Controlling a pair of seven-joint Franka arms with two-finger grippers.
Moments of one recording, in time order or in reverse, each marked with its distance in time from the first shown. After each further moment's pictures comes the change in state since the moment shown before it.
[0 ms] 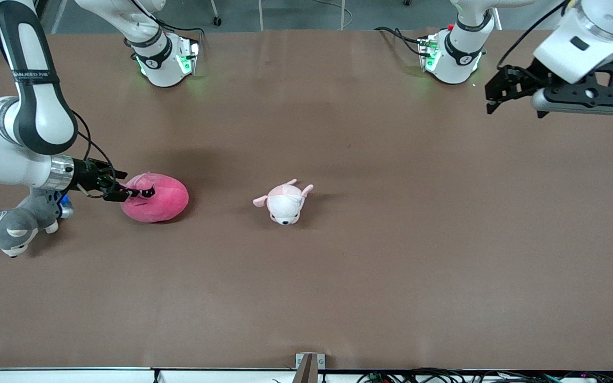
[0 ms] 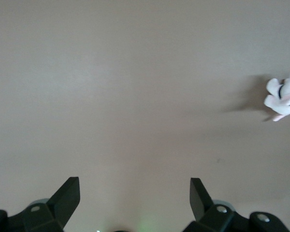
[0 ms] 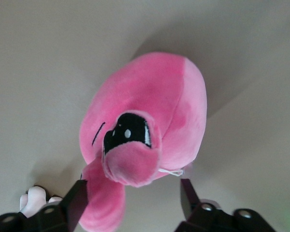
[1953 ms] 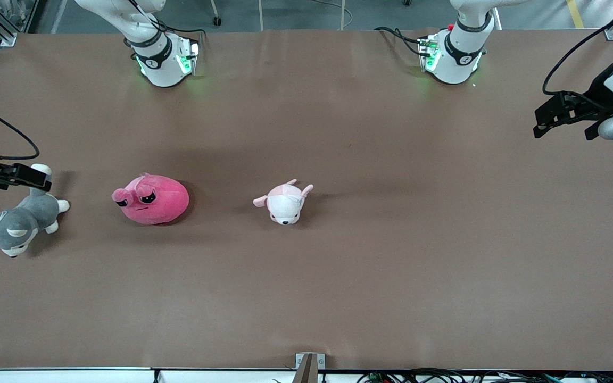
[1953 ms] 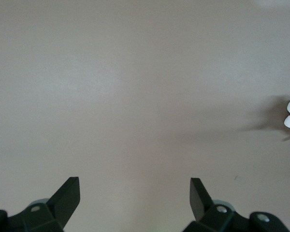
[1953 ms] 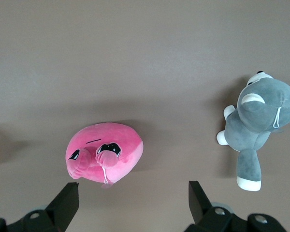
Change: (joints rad) left arm 0.114 0.081 -0.007 0.091 0.009 0.009 0.061; right arm -0.013 0.000 0.000 0.524 -0.365 -0.329 -0.544
